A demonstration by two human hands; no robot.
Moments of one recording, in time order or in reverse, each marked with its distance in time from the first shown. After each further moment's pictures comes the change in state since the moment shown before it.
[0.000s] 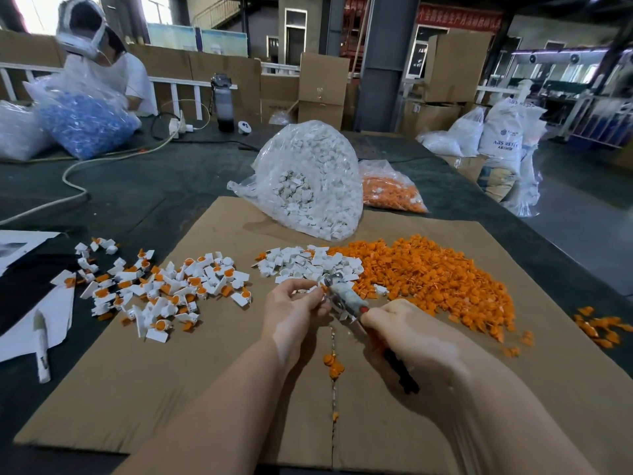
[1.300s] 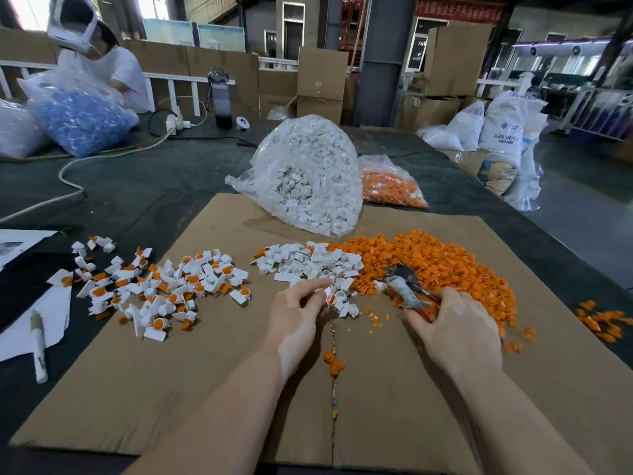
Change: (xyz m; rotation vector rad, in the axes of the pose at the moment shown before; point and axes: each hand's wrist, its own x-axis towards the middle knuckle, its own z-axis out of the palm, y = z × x) left_hand -0.005 -0.010 -0.005 0.401 -0.062 0.216; right_hand 0.015 0.063 -0.010 -0.632 0.837 0.044
